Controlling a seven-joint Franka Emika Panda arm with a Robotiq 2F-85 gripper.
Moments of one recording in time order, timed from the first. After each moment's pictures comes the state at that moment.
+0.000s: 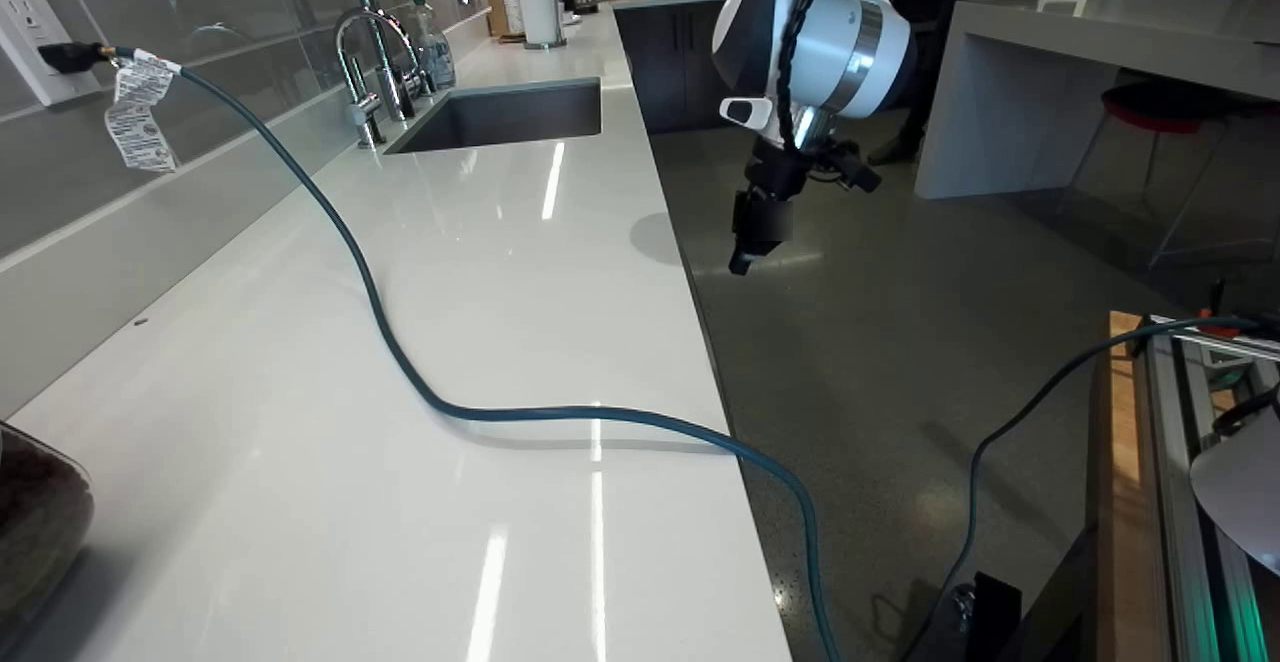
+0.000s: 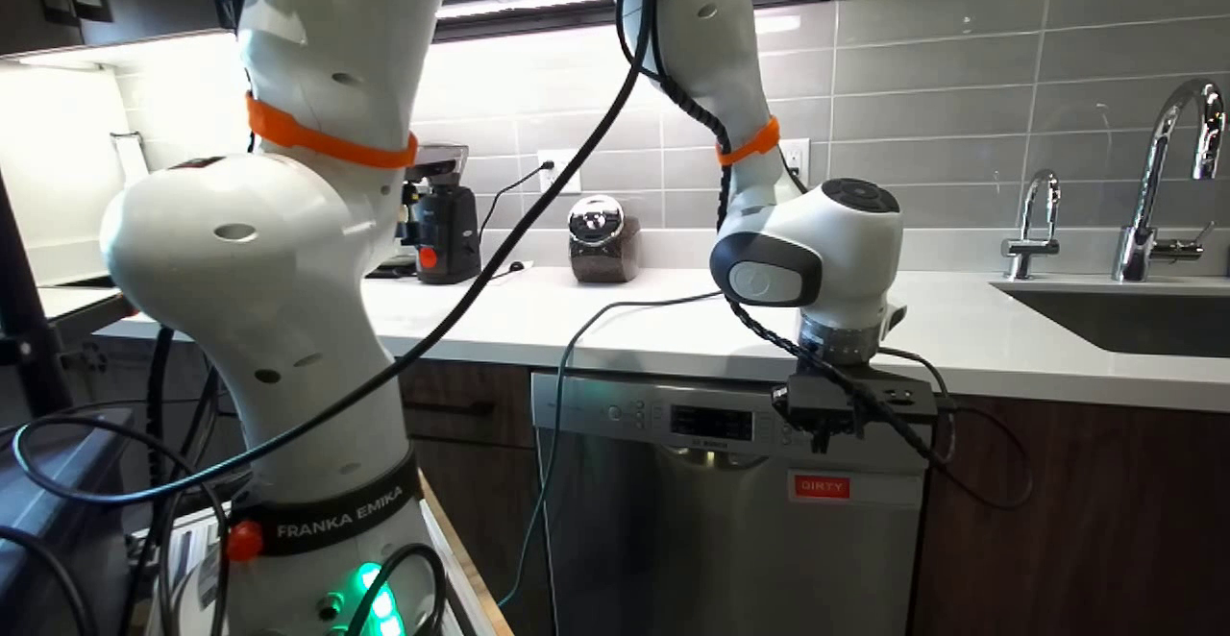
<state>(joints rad) -0.46 0.37 0.22 -2.37 0.76 2.84 -1.77</state>
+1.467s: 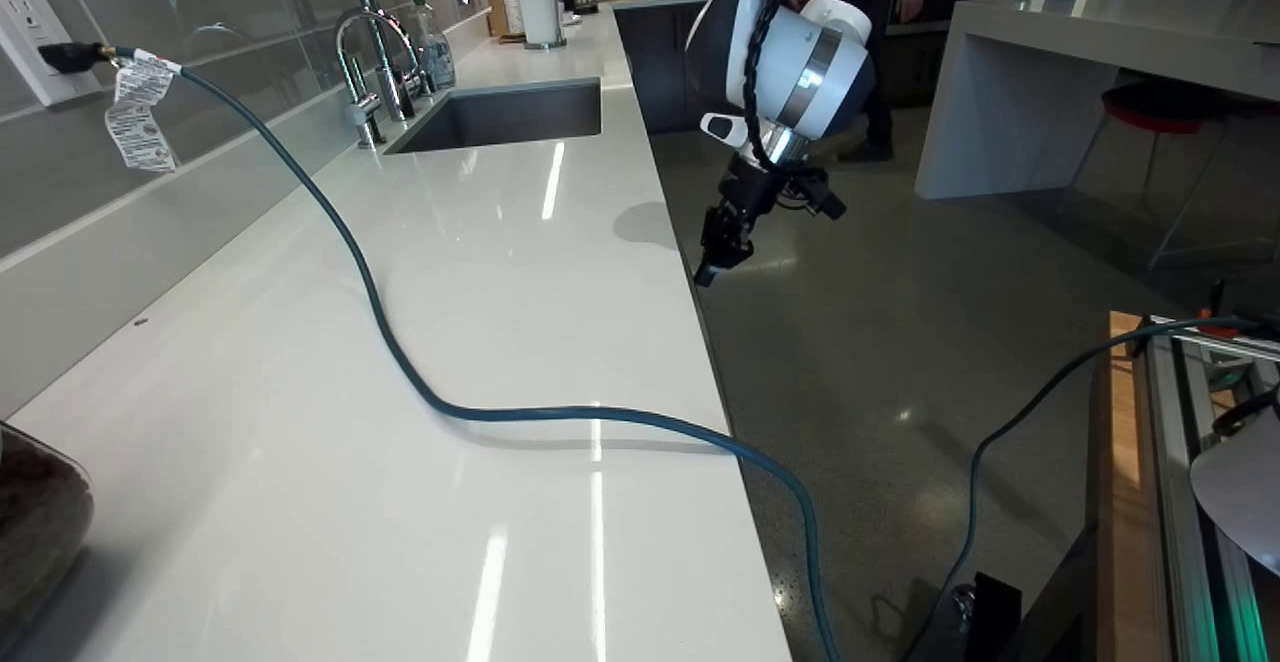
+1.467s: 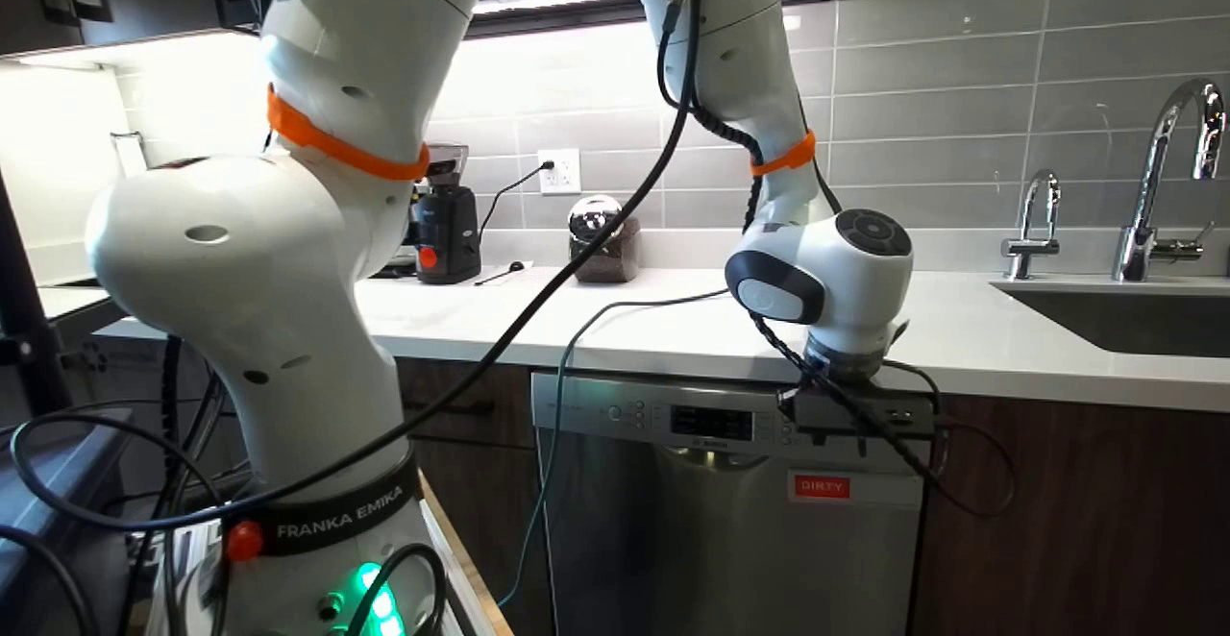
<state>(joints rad) -0.56 0.50 0.35 -2.26 0.96 2.85 -1.98</state>
